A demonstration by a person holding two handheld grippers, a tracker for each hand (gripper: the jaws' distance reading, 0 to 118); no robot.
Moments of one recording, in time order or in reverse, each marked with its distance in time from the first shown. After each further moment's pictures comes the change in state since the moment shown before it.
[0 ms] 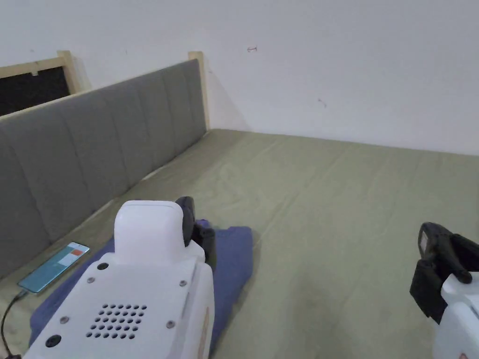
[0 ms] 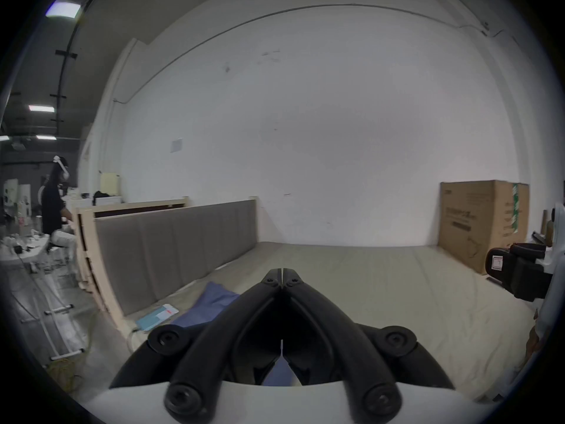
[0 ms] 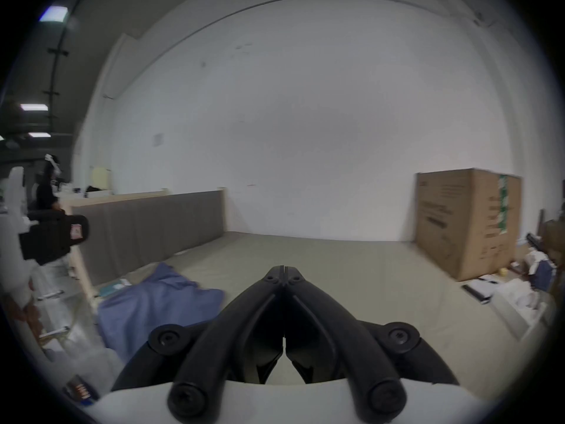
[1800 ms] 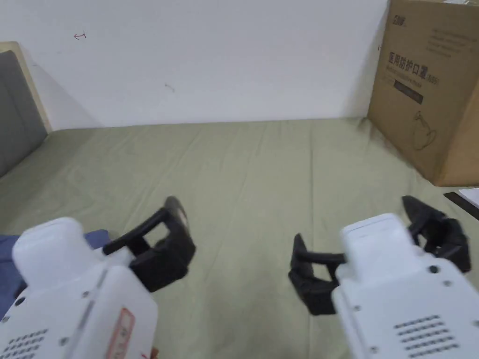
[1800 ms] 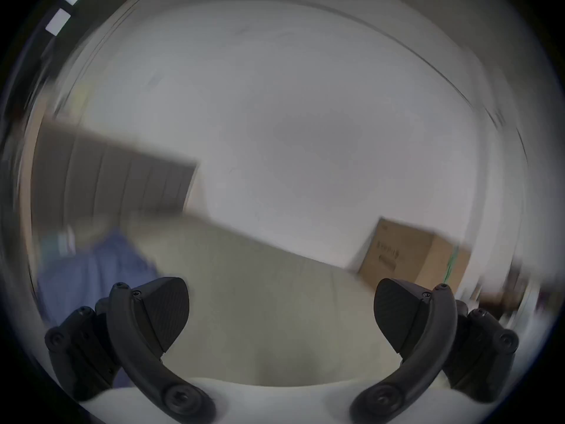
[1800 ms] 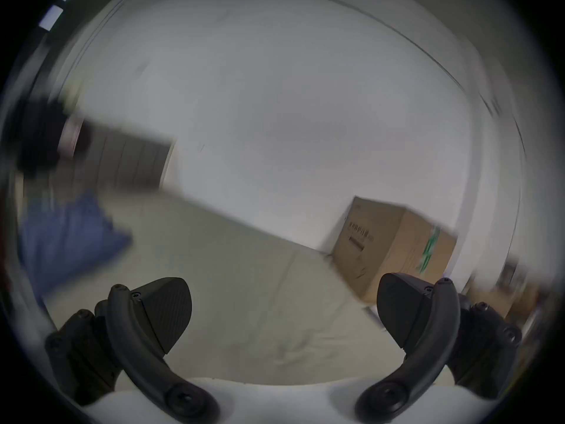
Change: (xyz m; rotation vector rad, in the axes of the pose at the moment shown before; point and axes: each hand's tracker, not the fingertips) left arm 0.121 -0.019 -0.005 0.039 -0.373 0.184; right arm 0.093 -0.027 0.054 0.008 -0.382 0.206
